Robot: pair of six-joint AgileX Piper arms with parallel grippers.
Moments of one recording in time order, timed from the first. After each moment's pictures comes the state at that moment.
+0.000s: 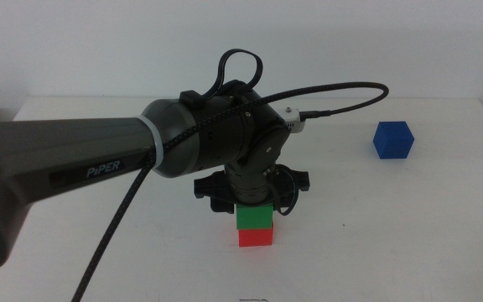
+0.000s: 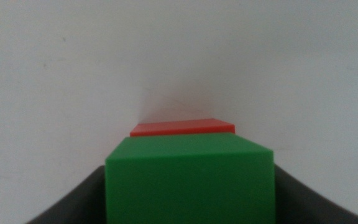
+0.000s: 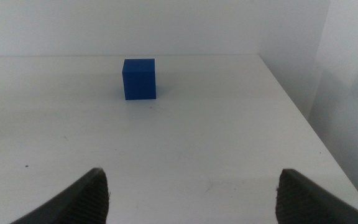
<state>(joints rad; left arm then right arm) -0.78 1.91 -1.43 0.23 0.84 -0.91 -0.05 -0.02 0.03 0.00 0.27 -0.01</state>
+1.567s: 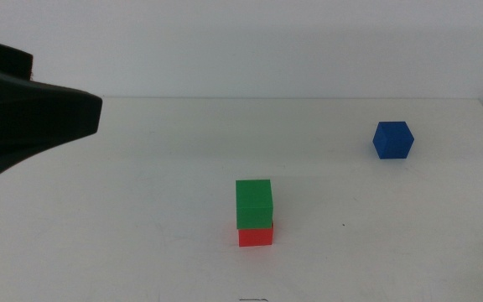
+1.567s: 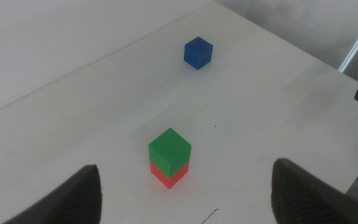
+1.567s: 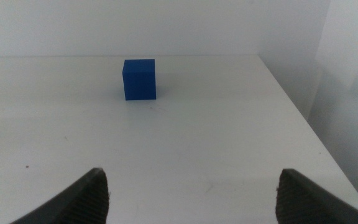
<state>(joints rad) -0.21 0.81 -1.21 -0.58 1.09 0.53 -0.05 -0.02 0.03 0.00 0.27 -0.01</state>
